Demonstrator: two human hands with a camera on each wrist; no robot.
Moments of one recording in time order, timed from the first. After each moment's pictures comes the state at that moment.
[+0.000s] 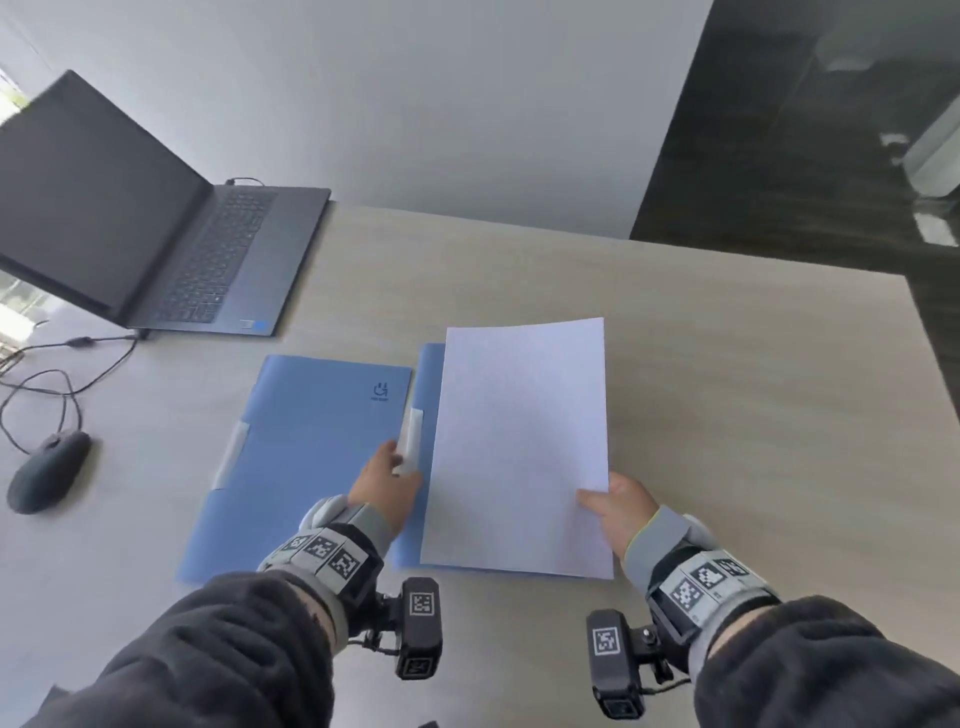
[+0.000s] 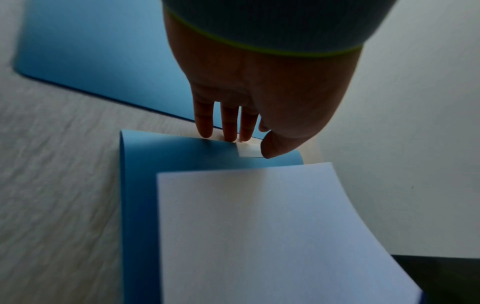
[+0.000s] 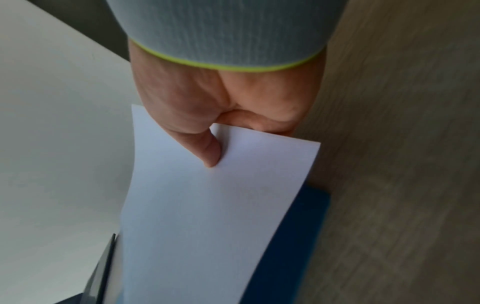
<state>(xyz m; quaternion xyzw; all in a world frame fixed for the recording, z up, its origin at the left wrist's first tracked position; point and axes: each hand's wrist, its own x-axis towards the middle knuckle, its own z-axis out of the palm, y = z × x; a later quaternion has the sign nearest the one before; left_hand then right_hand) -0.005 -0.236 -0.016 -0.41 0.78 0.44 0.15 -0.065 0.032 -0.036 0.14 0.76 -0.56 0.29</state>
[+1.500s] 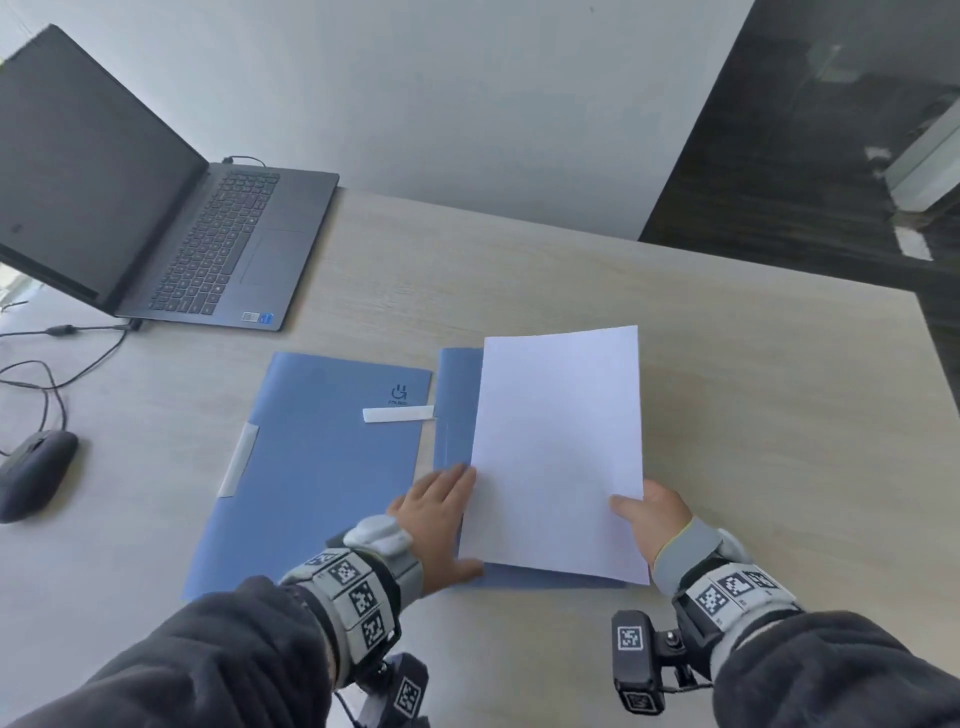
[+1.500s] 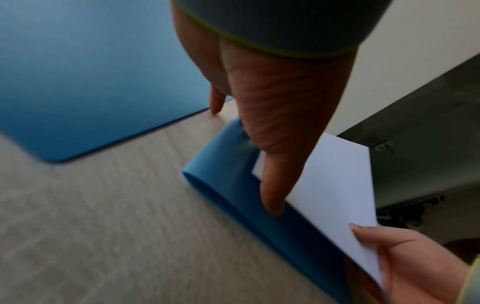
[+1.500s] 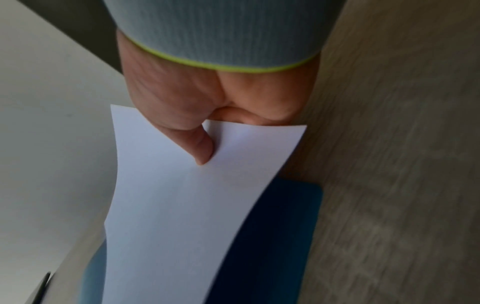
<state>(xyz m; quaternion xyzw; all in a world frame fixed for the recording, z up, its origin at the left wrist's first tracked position) 0.018 -0.244 -0.027 0.00 0.95 0.16 0.26 -0.072 0.026 -0.046 0.19 0.79 -0.52 0.25</state>
